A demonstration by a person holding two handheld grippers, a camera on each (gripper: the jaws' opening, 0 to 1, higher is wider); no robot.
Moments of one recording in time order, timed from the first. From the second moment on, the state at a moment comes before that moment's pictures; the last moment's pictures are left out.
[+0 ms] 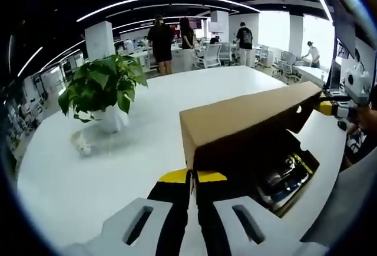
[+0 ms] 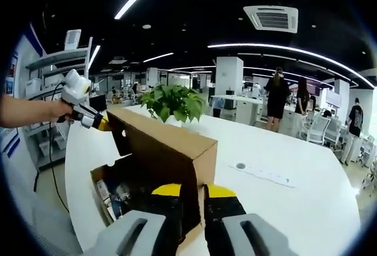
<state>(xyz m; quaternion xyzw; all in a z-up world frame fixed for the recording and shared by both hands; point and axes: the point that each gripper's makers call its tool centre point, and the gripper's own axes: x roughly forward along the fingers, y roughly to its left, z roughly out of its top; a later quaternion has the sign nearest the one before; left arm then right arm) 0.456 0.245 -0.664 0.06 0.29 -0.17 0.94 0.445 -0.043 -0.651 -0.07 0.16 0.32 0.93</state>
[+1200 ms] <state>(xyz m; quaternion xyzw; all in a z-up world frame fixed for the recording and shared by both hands) 0.476 0.245 -0.659 0.06 0.29 -0.17 0.94 0.451 -0.058 -0.728 -0.09 0.24 0.28 0.93</state>
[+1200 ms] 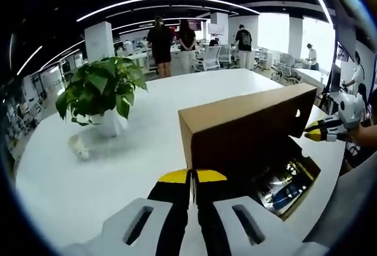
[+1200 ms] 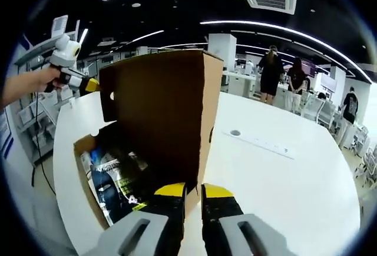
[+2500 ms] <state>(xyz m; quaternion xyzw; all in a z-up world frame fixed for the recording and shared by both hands) 0.482 0.243 -0.685 0.06 0.30 -0.17 0.94 0.475 -0.057 -0.735 -0.16 0.24 0.29 0.91</state>
